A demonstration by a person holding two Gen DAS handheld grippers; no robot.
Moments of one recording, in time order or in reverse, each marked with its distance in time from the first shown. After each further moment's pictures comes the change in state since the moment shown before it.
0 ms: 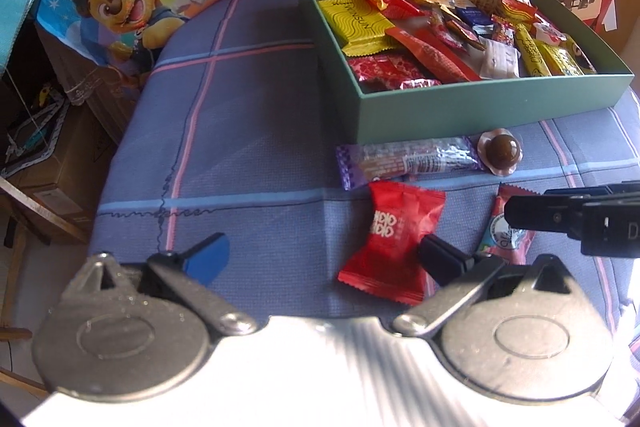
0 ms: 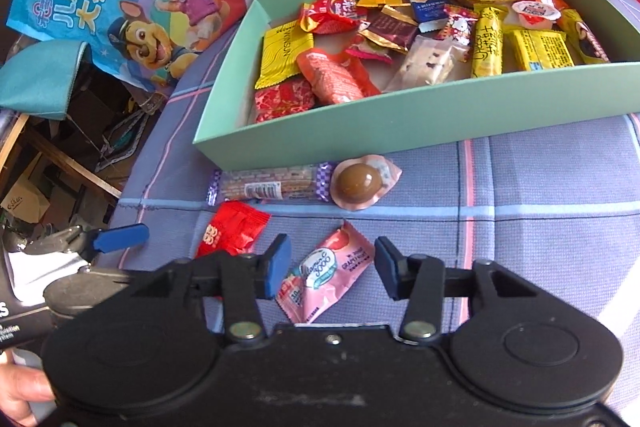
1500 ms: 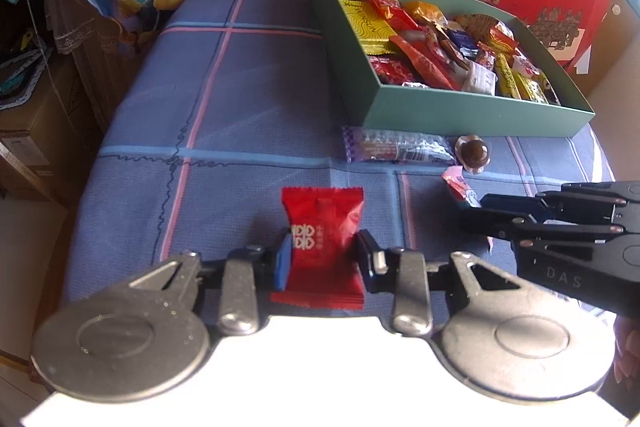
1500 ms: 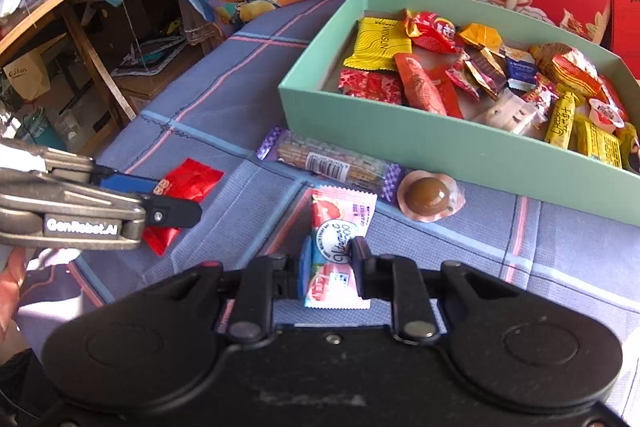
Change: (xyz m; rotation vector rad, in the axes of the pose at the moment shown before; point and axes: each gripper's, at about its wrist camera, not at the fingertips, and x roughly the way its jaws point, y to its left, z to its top) left arm -0.025 0.040 -0.020 -0.142 0.005 -0.180; right arm -0.001 0.045 -0.016 -0.333 -0.030 -0.057
